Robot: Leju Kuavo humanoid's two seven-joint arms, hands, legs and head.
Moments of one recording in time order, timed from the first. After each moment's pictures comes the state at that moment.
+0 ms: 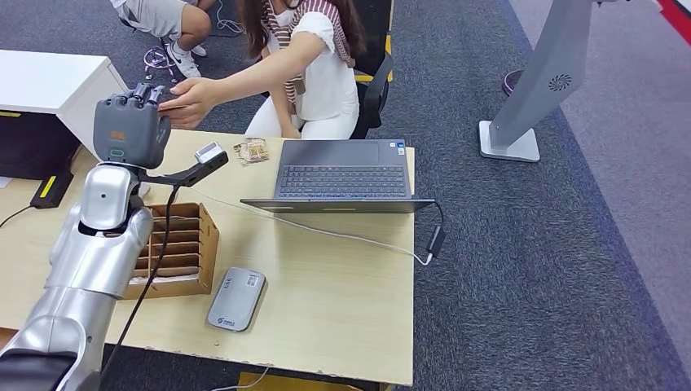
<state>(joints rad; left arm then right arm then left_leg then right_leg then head) -0.69 0.23 -0.17 -1.10 -1.51 0.46 0.07 -0.09 0.23 -1.04 -0.20 0.91 0.02 -0.14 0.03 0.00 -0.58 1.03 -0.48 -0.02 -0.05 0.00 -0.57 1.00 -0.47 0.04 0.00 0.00</state>
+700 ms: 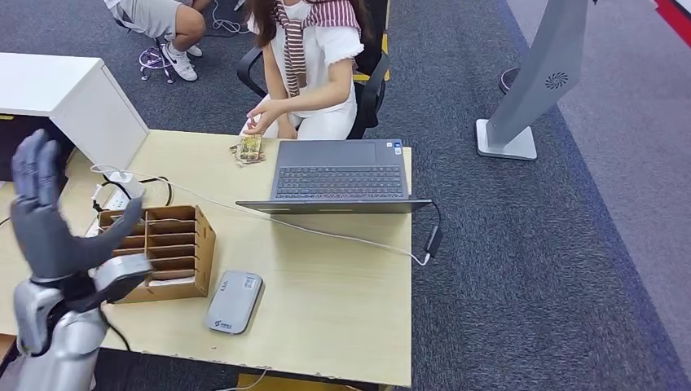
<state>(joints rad) -0.08 0.24 0.10 -1.74 -0.56 0.55 -0.43 -0.07 0.23 -1.08 -0.20 0.81 0.00 -0.19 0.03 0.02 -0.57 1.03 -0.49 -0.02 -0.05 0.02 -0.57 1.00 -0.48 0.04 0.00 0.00</state>
